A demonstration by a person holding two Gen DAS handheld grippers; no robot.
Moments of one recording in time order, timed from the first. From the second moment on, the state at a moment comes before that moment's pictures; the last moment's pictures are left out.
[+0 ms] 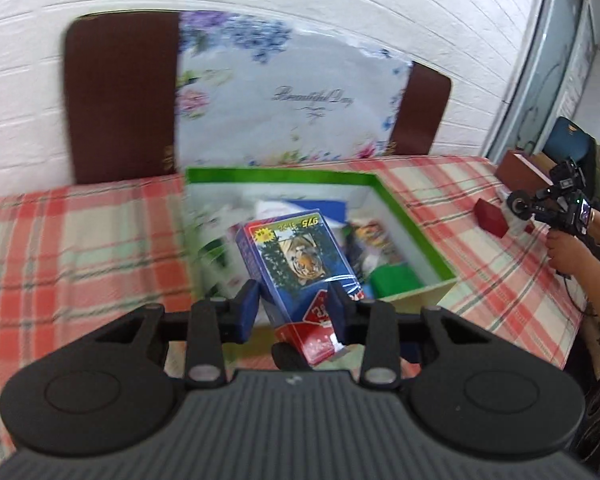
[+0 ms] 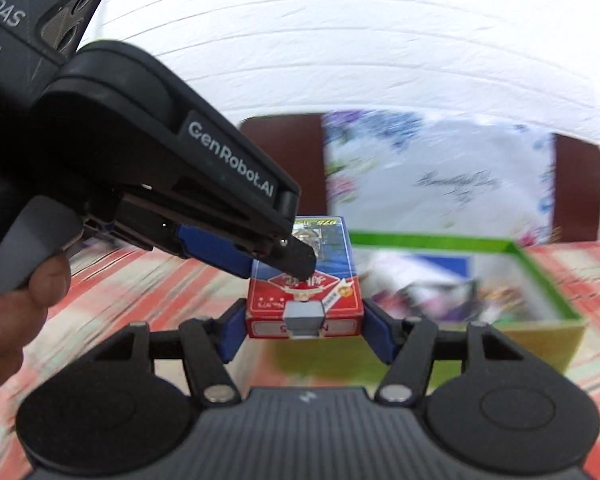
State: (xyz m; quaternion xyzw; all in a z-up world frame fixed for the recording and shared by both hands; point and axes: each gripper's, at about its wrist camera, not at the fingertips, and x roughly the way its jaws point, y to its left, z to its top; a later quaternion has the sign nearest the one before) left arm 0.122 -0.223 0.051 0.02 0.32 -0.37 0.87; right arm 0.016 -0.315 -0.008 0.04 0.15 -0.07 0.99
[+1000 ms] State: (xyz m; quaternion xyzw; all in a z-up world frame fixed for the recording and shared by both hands) left arm 0.104 -0.229 0.032 0.13 0.30 -0.22 0.92; right arm -0.015 -0.364 -0.004 0.13 0.17 -0.16 0.96
